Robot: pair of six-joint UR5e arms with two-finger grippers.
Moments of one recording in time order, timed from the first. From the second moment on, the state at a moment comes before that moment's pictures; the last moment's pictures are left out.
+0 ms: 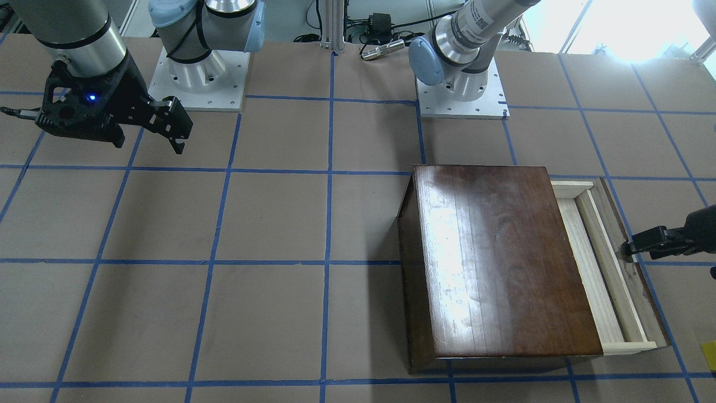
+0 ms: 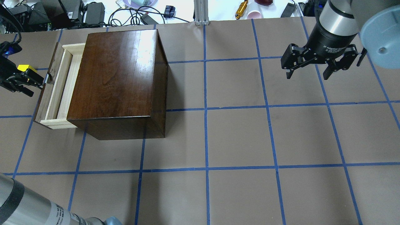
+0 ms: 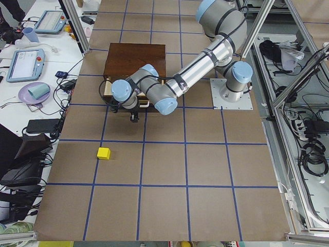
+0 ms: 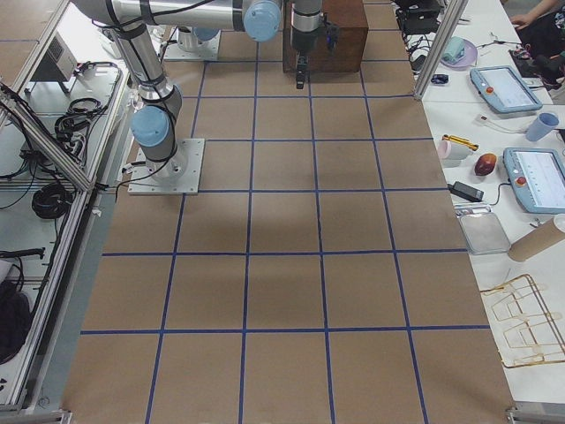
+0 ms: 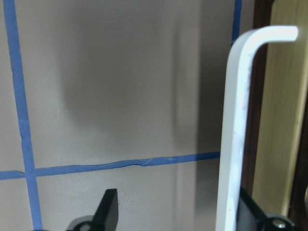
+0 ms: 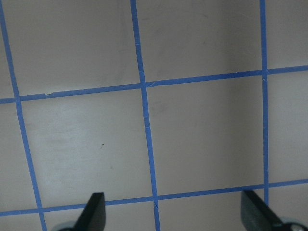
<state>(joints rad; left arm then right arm) -0.92 -2.05 -1.43 -1.46 1.42 0.66 1.52 -1.59 1.63 -1.60 -1.59 0.04</state>
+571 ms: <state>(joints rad) -0.92 -2.00 -1.43 -1.48 1.43 0.65 1.52 -1.59 1.63 -1.60 -1.59 0.04</state>
